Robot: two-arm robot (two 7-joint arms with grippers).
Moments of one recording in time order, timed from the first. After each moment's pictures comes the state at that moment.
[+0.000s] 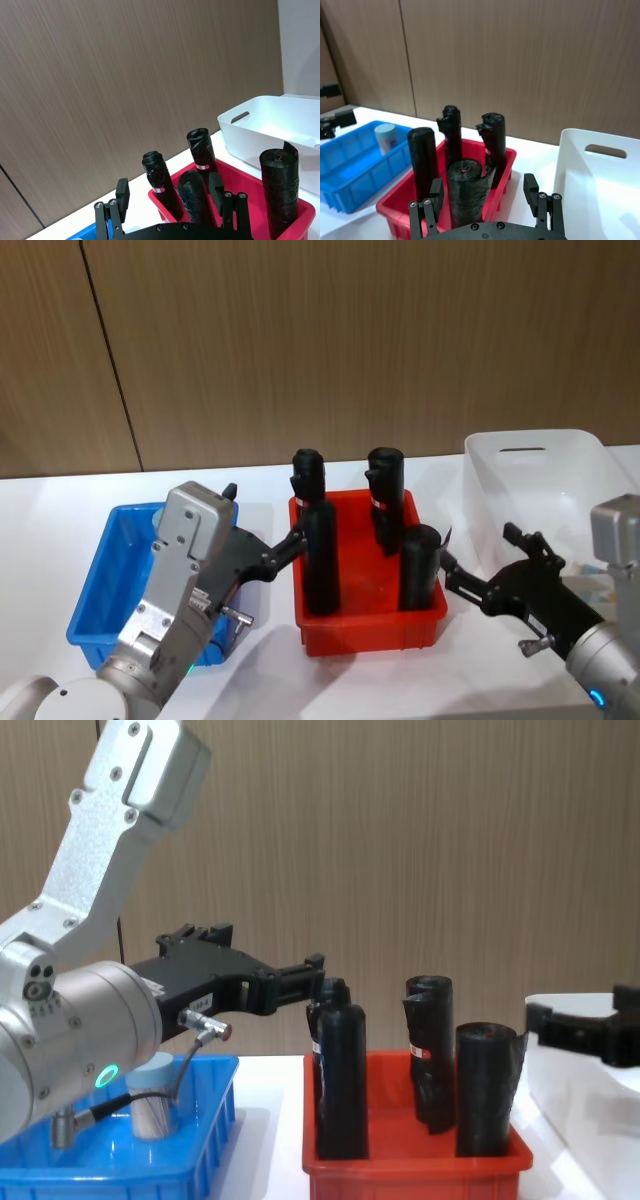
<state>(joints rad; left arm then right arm) -0.24 0.38 0.45 -1.63 -0.20 0.01 -0.01 0.01 0.34 -0.23 -1.74 0.28 0.09 0.15</state>
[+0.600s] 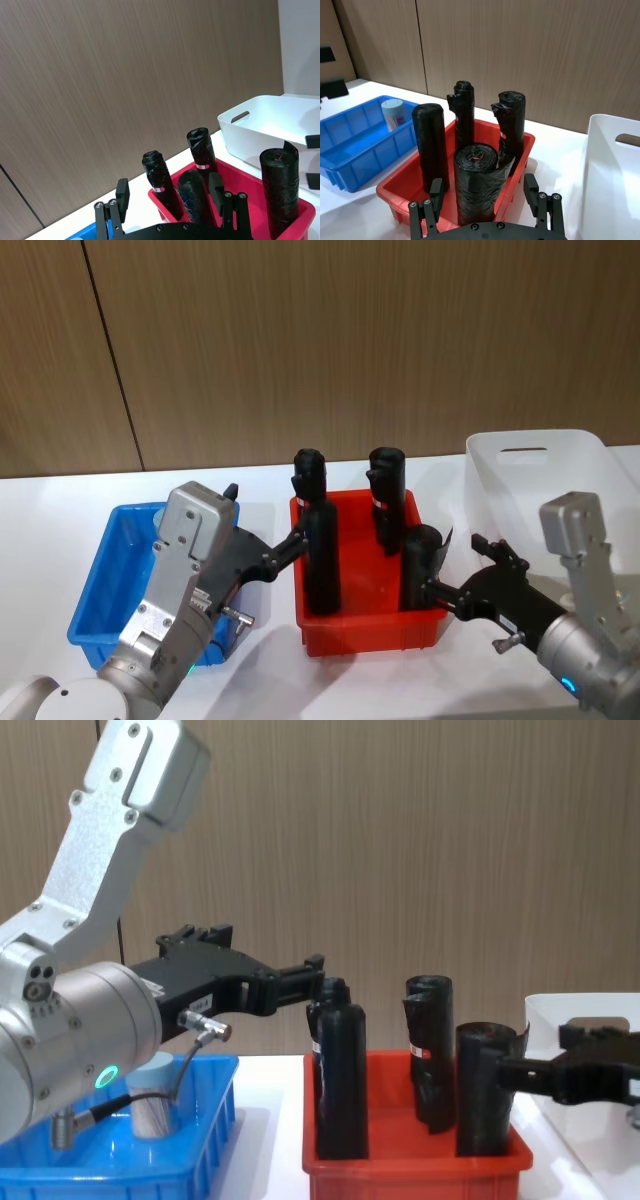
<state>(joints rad) -0.24 0.38 0.45 -1.63 -0.20 0.01 -0.01 0.12 0.29 -0.25 -1.58 0.22 0.14 0.27</state>
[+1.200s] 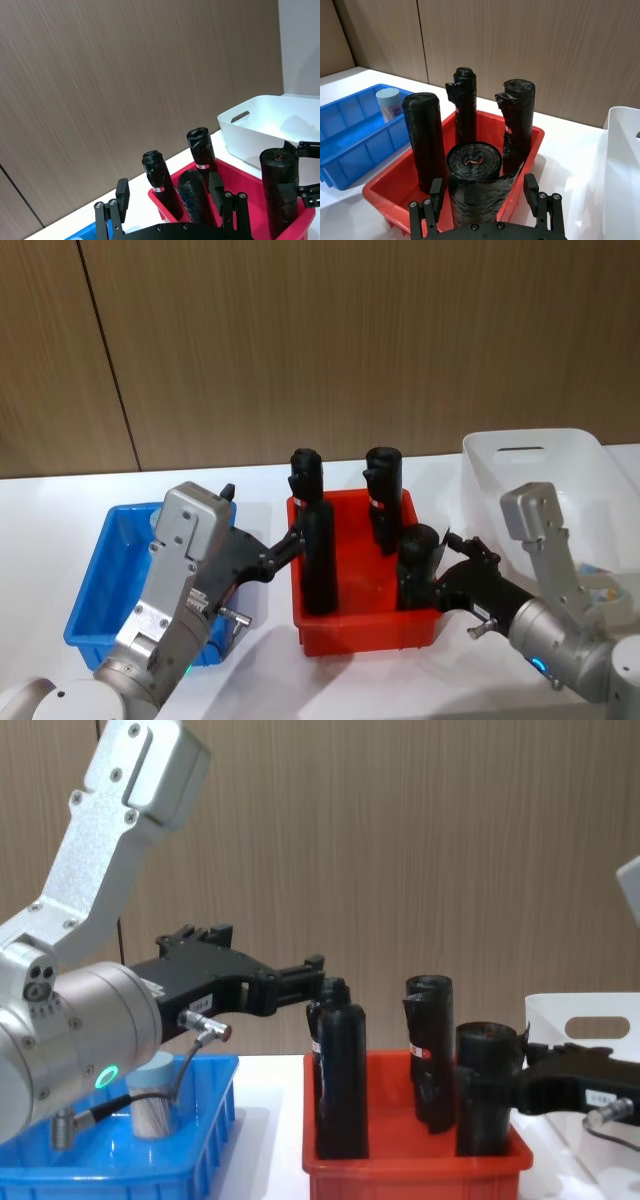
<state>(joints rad) -0.24 0.38 0.45 -1.63 -0.20 0.01 -0.01 0.23 0.24 -0.27 -1.42 0.18 0.15 0.32</state>
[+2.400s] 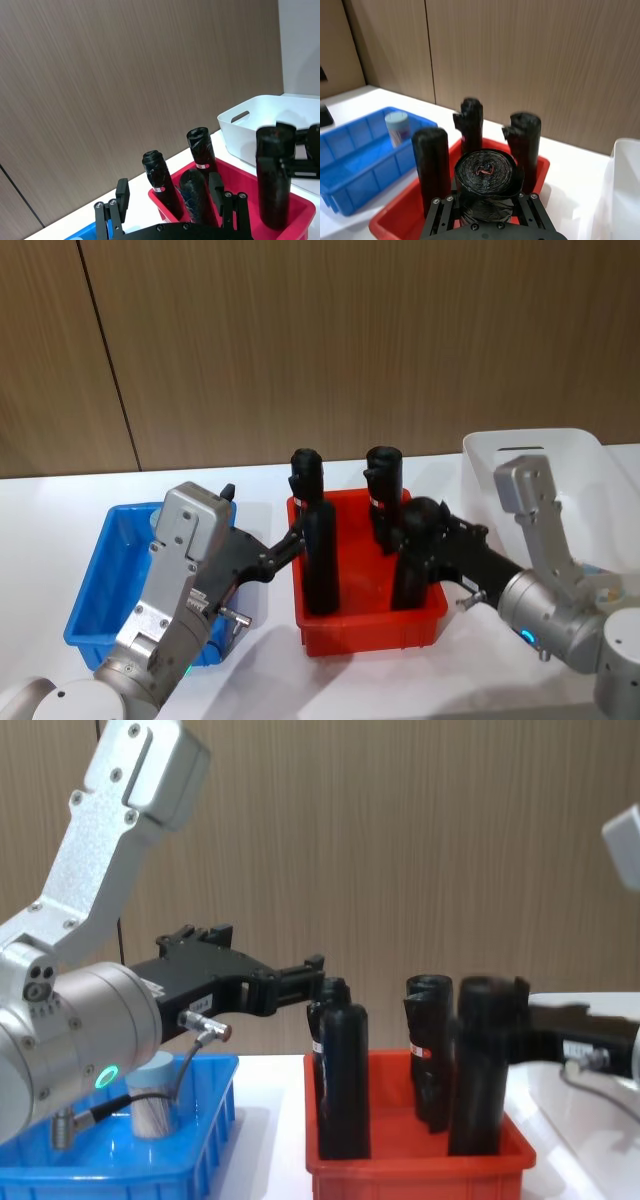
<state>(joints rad) -0.24 0.38 0.45 -1.63 -0.20 0.01 -0.01 0.29 0.22 -0.27 -1.39 0.18 0.12 0.35</state>
